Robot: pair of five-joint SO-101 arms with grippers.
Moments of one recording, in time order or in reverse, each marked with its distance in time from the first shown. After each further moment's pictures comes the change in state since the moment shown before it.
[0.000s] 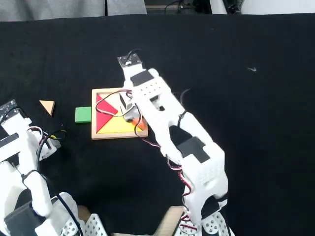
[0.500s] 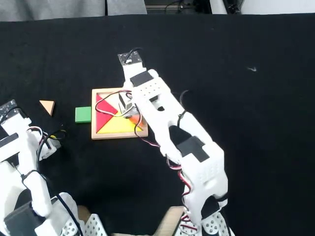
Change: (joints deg) left arm 0.0 0.0 0.0 0.0 0.0; right arm 0.0 0.9 0.0 -3.0 -2.3
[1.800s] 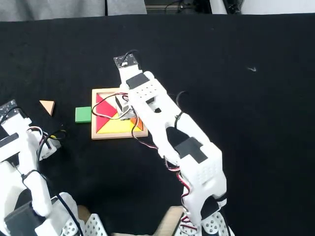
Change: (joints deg) left arm 0.0 0.0 0.0 0.0 0.0; right arm -1.8 0.0 0.1 0.8 -0.2
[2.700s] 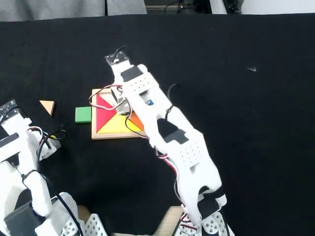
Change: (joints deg) left arm 0.0 0.0 0.0 0.0 0.0; right arm 0.9 18.3 -24.6 8.6 7.6
